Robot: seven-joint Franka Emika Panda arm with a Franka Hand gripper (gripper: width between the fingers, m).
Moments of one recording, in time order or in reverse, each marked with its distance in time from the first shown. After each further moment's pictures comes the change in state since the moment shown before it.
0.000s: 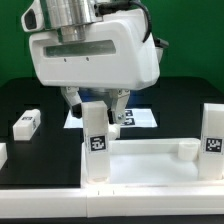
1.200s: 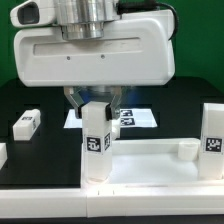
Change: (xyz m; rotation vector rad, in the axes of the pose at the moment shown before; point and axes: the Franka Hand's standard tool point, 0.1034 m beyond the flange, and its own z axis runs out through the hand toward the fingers) arm 0.000 -0.002 -0.001 -0.060 0.015 -0.194
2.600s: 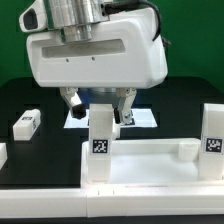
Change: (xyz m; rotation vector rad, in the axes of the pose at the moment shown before) arm -0.001 -0.002 0.002 0.060 -0.018 0.093
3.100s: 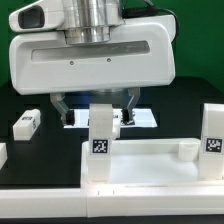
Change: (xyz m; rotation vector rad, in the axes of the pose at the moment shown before) arm 0.002 0.001 0.004 -0.058 0.031 -0.522
